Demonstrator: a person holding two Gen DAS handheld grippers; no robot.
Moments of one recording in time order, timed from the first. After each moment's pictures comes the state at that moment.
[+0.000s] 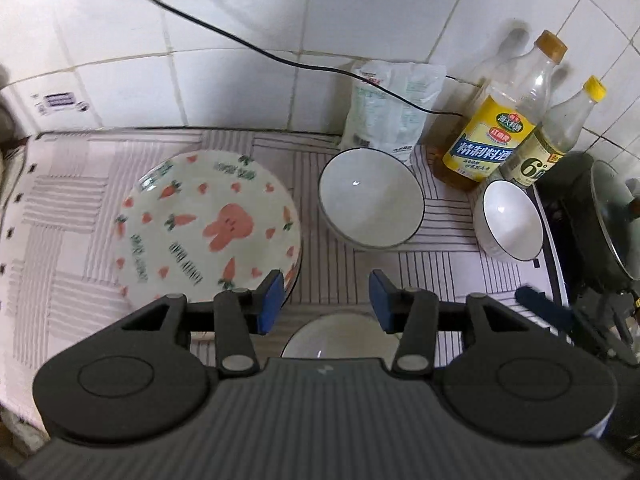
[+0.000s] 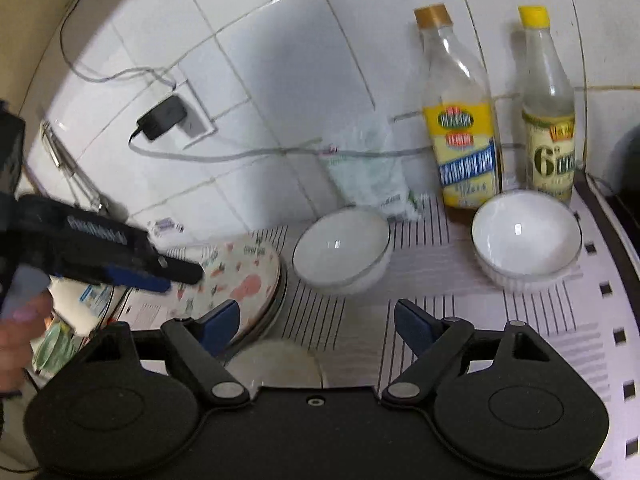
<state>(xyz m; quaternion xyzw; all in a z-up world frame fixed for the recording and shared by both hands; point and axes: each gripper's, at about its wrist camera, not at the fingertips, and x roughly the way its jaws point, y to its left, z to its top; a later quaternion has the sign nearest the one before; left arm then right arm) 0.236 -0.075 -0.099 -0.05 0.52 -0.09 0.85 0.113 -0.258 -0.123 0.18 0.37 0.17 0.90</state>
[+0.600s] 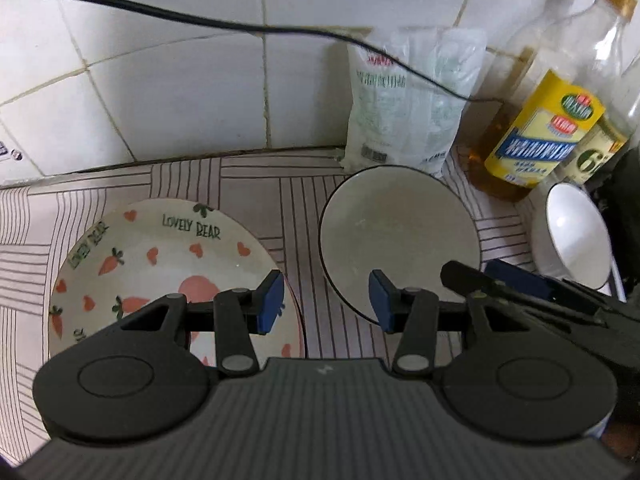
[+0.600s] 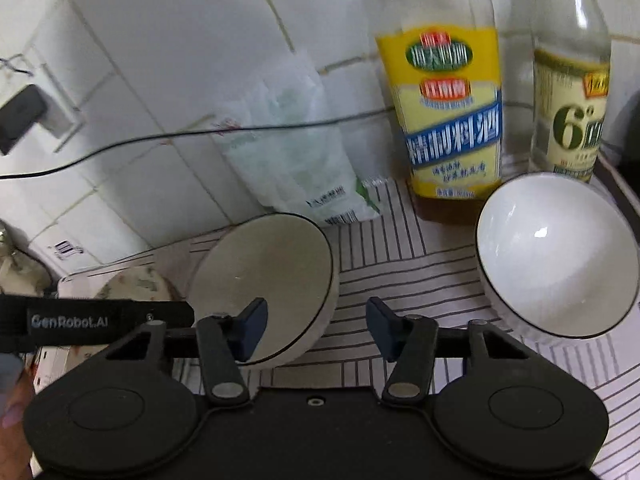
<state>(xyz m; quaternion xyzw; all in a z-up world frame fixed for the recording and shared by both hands) 0.318 -0.105 -0.178 0.01 0.51 -0.11 0.85 0.232 -0.242 -0.206 0.19 0.44 0.07 0.88</state>
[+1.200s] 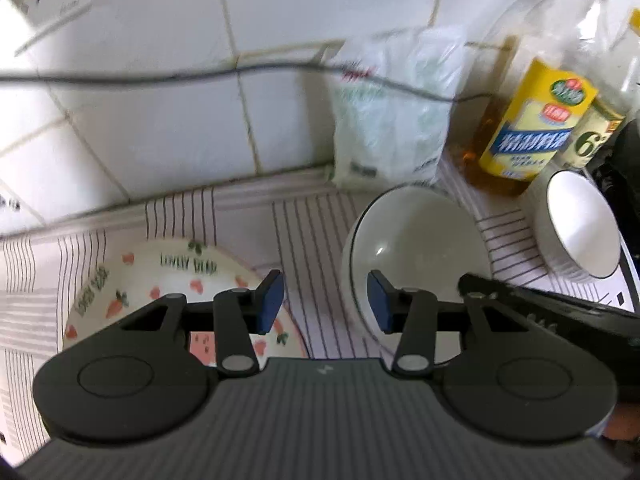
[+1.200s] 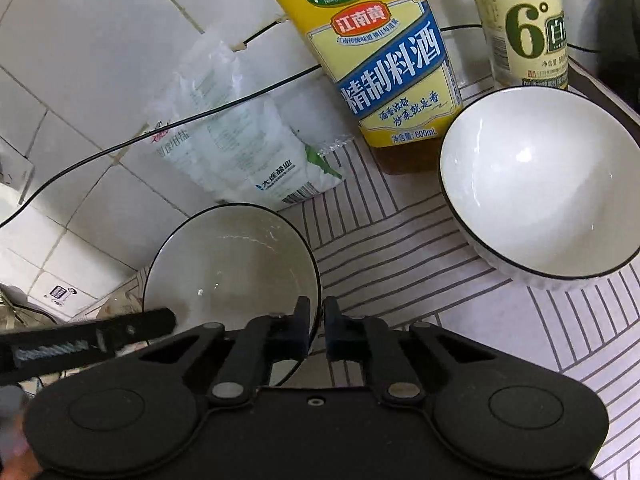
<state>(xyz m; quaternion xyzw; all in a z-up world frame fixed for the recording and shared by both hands) 0.324 -0.118 -0.172 0.06 0.48 -0.13 0.86 0.233 -0.261 -0.233 0.29 0.46 0.03 0.84</state>
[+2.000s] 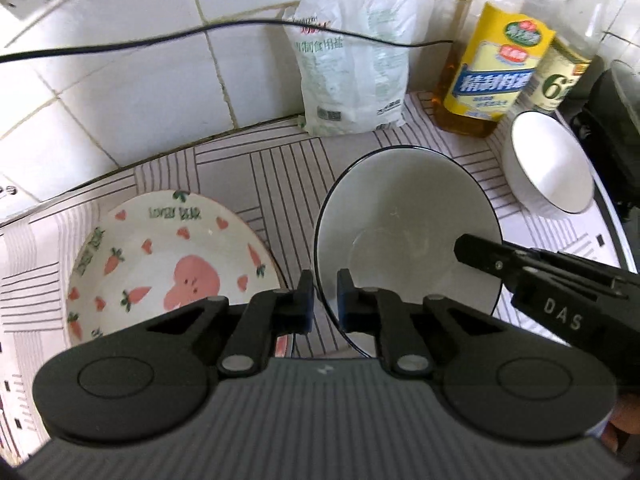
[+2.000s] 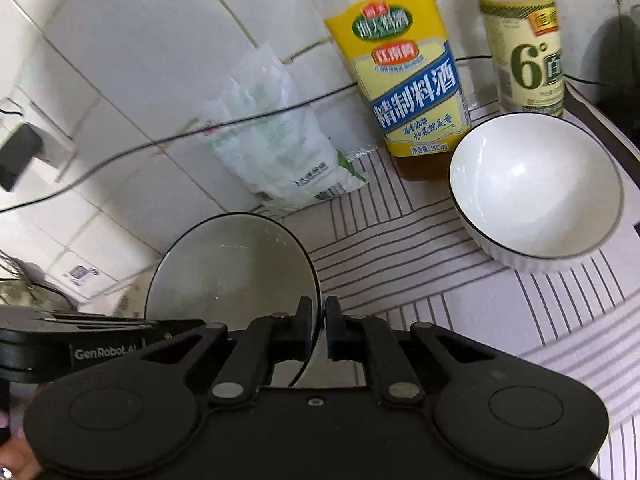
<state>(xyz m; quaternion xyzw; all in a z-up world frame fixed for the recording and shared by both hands) 0.290 -0.121 -0.160 0.08 0.54 -0.15 0.82 0.199 -0.253 -0.200 0.27 0.44 0.05 0.86</state>
